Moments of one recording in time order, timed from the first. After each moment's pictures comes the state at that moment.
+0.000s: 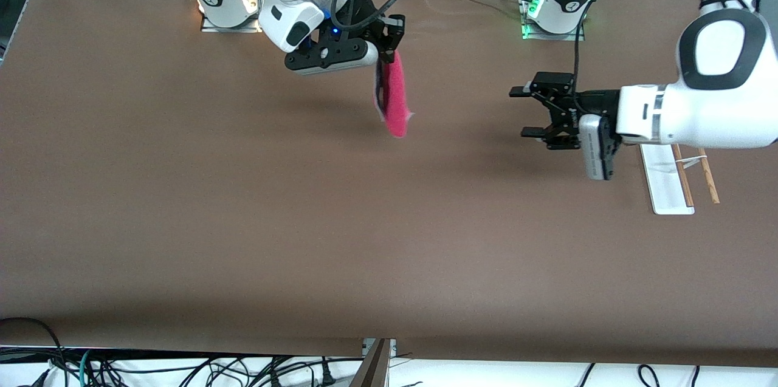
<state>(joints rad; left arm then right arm) -0.10 0.29 -0.02 -1.61 -0.97 1.55 0.74 0.62 0.44 0.09 -0.98 0.37 1.68 0.83</state>
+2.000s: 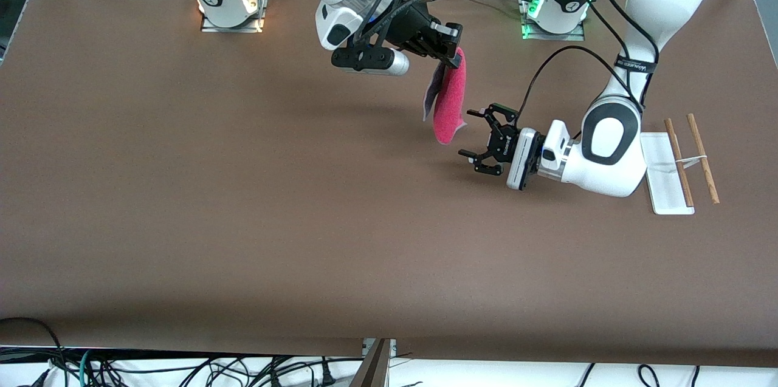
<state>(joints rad) -0.13 0.53 -0.06 -1.77 -1.16 1.61 1.59 0.63 0.52 0.19 -0.98 0.40 2.01 1.14</state>
